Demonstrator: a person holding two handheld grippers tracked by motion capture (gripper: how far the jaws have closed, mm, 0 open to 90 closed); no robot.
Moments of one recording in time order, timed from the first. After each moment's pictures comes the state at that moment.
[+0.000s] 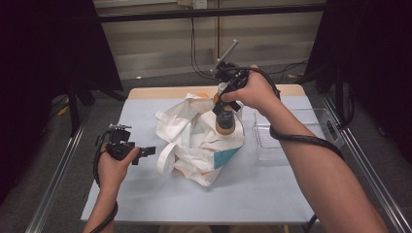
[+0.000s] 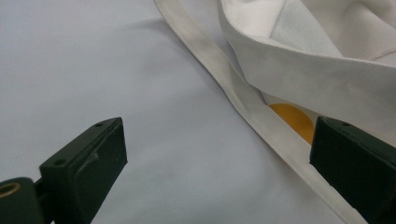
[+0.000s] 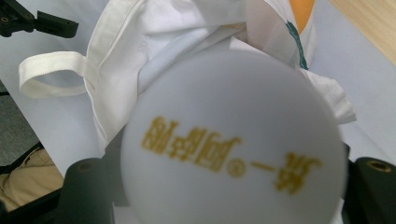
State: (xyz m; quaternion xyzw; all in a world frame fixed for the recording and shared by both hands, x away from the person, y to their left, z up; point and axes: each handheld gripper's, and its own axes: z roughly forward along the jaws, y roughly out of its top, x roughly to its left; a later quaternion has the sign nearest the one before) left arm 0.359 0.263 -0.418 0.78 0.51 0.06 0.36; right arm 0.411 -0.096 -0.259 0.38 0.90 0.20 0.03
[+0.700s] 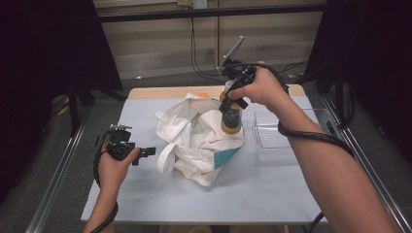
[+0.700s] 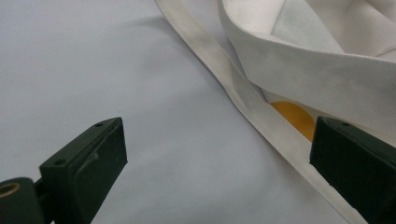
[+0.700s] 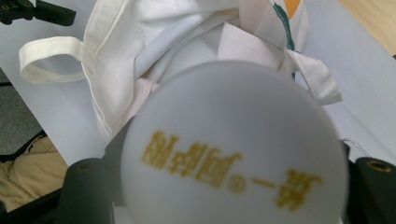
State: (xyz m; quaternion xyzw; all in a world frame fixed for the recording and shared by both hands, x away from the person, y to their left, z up) left arm 0.359 0.263 -0.420 0.78 0.51 0.07 0.35; right arm 0.410 -0.110 -0.249 0.39 0.90 0.18 0.02
